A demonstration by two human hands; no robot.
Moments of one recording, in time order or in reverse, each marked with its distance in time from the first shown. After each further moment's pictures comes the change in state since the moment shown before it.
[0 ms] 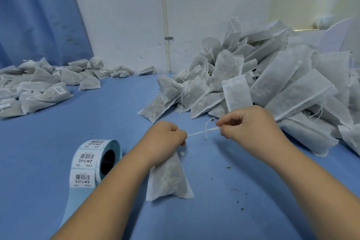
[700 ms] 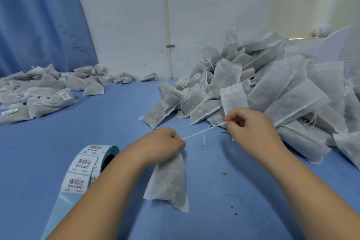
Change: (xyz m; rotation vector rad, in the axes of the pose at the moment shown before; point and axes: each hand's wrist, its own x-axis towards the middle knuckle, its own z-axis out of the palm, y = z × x) left_hand 0.000 0.006 -0.011 0.174 -0.150 -0.051; right_hand 0.012 0.014 -0.005 -0.055 0.152 -0.097
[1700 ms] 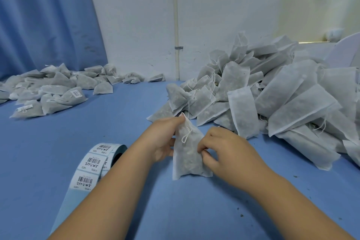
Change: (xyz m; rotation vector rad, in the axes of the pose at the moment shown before) left_hand 0.008 0.002 0.000 -0.955 0.009 -0.082; right_hand -0.032 -0.024 0.029 -0.347 -0.283 -0.461
